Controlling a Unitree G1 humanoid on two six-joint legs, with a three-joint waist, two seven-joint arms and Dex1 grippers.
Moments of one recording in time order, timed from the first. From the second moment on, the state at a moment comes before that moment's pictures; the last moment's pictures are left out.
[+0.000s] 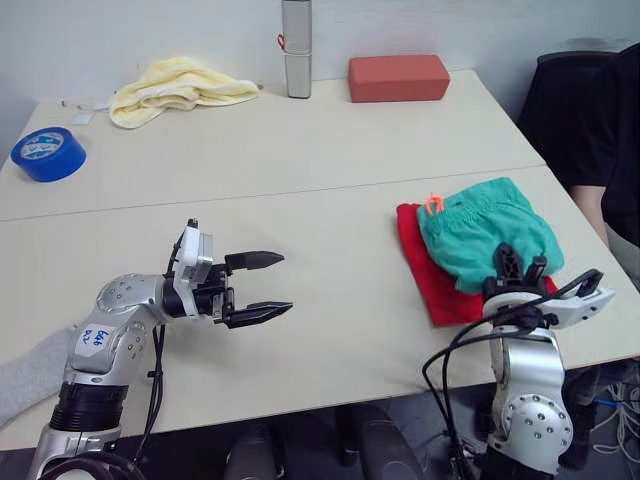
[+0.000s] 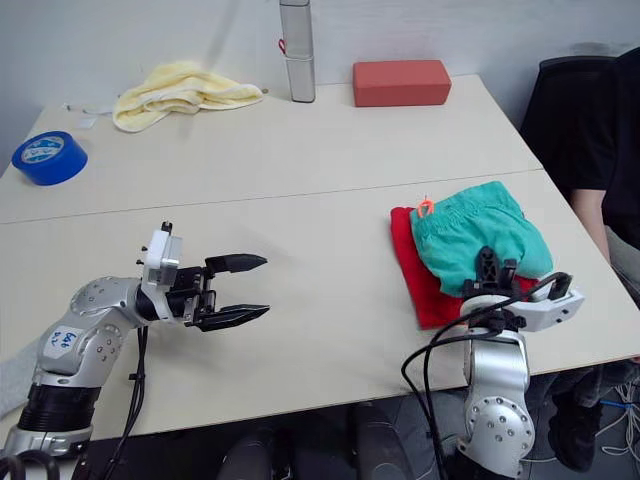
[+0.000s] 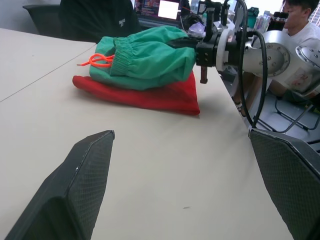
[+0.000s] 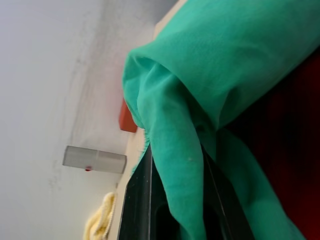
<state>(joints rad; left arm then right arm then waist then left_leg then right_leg) -0.28 0.62 0.08 -0.15 -0.63 0.37 -1.13 0.00 0.08 -0.34 -0.52 1.29 0.18 -0.43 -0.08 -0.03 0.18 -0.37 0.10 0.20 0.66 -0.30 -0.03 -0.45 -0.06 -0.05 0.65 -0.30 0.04</state>
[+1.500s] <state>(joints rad) 0.24 0.65 0.53 -0.36 -0.62 0.27 -0.95 0.07 -0.76 -0.25 -0.24 0.72 0.00 1.31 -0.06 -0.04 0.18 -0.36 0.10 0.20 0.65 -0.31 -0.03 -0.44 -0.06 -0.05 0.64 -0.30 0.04</state>
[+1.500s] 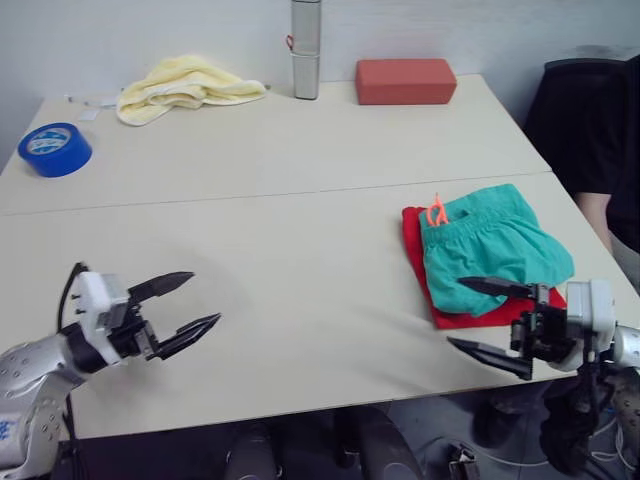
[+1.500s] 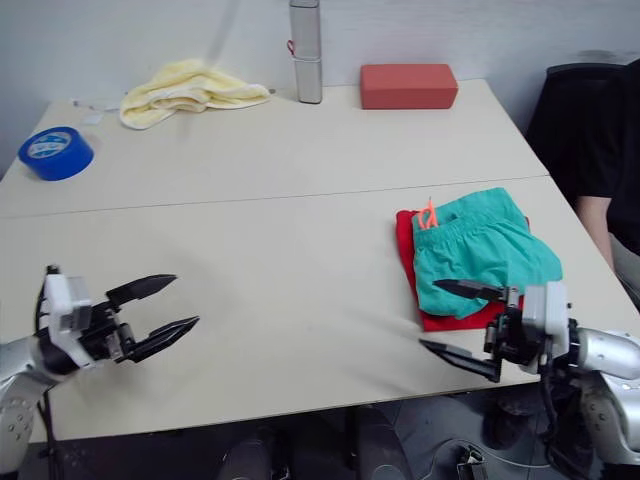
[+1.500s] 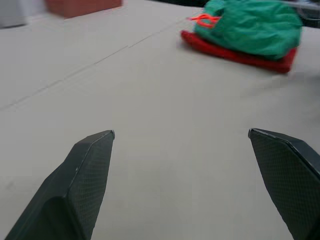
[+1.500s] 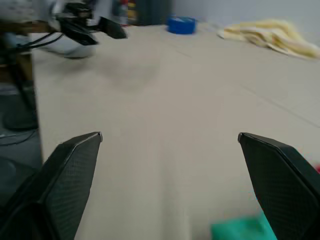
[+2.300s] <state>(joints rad) 0.86 0.23 1.11 -0.13 -0.74 0.13 -0.67 -0.01 -0.61 -0.04 -0.29 0.73 -0.08 1.51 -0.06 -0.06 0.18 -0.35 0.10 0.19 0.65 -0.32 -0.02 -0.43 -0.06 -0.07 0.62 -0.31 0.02</state>
